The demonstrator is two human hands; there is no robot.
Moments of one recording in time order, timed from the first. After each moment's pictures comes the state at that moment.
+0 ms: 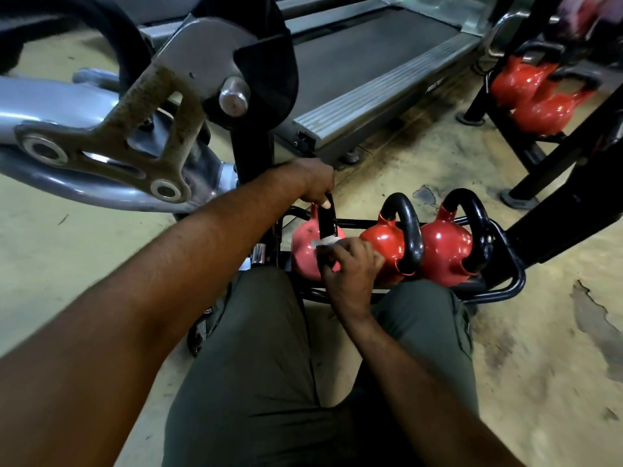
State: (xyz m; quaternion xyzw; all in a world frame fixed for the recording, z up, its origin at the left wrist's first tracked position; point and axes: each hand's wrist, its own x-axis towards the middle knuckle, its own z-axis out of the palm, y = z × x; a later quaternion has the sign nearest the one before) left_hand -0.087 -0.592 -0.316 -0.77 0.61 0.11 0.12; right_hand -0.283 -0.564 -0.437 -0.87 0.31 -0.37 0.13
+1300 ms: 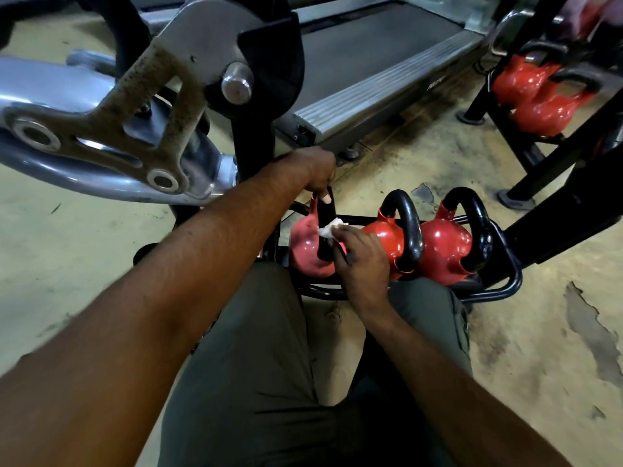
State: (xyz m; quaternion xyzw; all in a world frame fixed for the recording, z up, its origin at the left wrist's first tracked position) left_hand -0.089 -0.595 -0.323 -0.82 0.54 0.16 0.04; right_hand -0.298 -0.586 -0.430 -0.89 0.26 -0.32 0.19
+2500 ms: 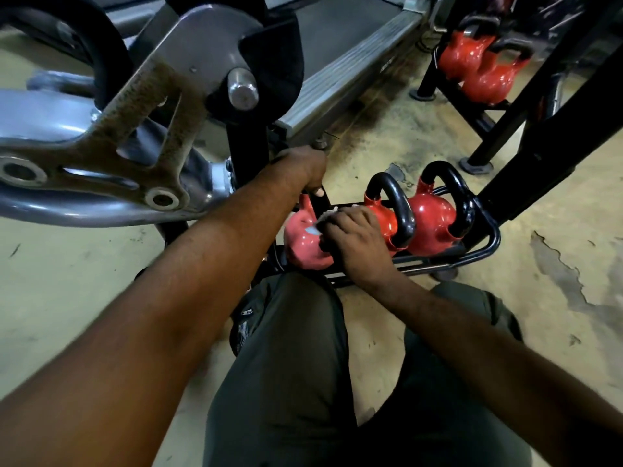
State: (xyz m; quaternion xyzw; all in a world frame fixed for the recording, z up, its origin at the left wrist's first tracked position) left_hand -0.095 -0.589 -0.321 -0.82 0.53 0.19 -0.04; right_hand -0.295 -0.588 -0.397 -0.97 0.14 -0.16 -0.13
